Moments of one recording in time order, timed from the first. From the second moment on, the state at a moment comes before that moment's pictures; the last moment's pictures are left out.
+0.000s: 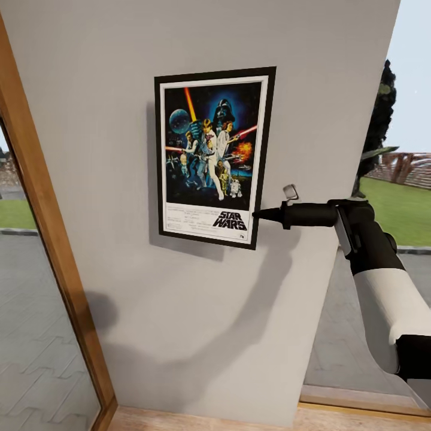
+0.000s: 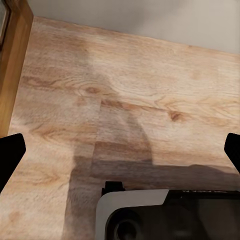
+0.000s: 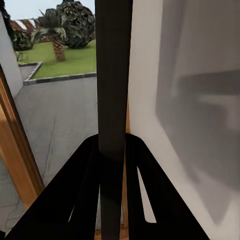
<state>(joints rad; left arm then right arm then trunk) 0.04 0.13 0.18 -0.57 0.01 -0.02 -0.28 -1.14 -0.18 0.00 -1.03 -0.01 0.68 1.45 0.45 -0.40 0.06</state>
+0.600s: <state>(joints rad) 0.04 0.13 0.18 -0.57 0.01 -0.02 -0.28 -1.14 -0.18 0.00 -1.03 -0.01 0.68 1.45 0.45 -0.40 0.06</state>
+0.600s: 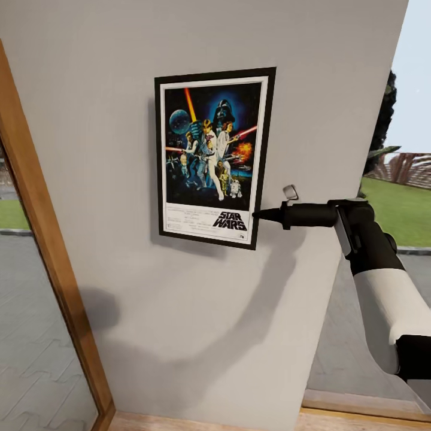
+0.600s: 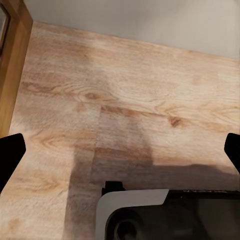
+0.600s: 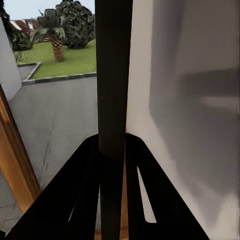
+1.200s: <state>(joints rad) 0.04 0.13 0.19 -0.57 0.01 -0.02 -0.28 -1.14 -0.18 0.00 -1.03 -0.01 0.68 1.45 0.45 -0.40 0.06</state>
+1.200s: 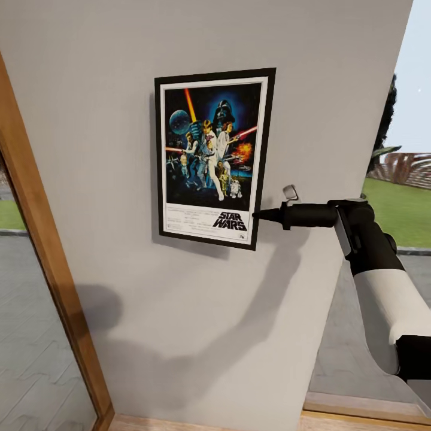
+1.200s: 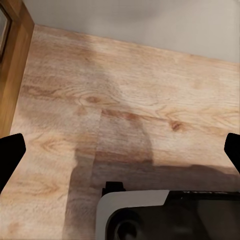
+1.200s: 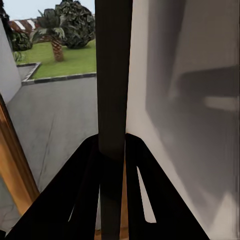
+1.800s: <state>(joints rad) 0.04 0.13 0.19 -0.57 0.02 -0.02 -0.28 -1.13 -0.18 -0.01 -1.03 -0.01 0.68 1.45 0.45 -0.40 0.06</state>
